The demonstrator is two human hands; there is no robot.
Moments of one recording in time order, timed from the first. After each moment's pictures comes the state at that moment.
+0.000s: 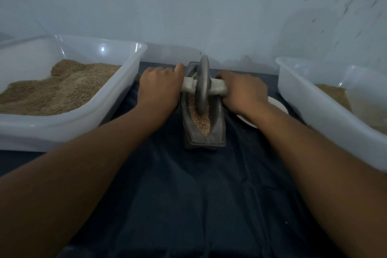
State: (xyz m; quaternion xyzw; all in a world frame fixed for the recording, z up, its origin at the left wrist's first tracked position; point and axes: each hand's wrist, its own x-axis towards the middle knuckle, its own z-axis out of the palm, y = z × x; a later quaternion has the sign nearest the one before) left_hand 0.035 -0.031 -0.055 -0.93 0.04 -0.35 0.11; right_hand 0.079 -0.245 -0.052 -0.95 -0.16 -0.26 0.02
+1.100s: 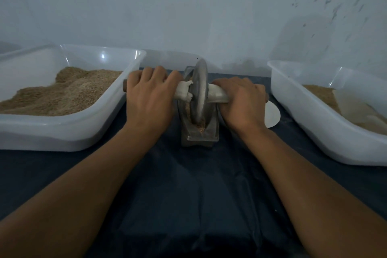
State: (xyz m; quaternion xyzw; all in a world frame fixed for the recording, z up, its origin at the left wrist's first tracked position) left_hand -0.026 -0.030 -0.051 -0.90 0.06 -0.44 0.04; right_hand 0.010 -0.239 -0.059 -0.90 -0.17 -0.38 0.15
